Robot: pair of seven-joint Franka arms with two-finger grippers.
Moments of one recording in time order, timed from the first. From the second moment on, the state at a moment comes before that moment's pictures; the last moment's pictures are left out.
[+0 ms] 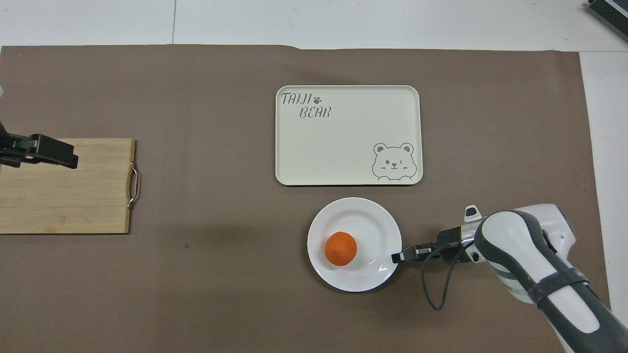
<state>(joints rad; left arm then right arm) 0.10 0.03 -0.14 -1.54 -0.02 1.52 0.05 0.16 0.03 -0.10 -2.50 0.96 2.00 -0.65</state>
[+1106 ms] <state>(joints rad) 0.10 0.06 -0.14 -1.47 -0.02 1.49 0.05 0.13 0.03 -0.11 -2.45 1.05 1.85 -0.55</state>
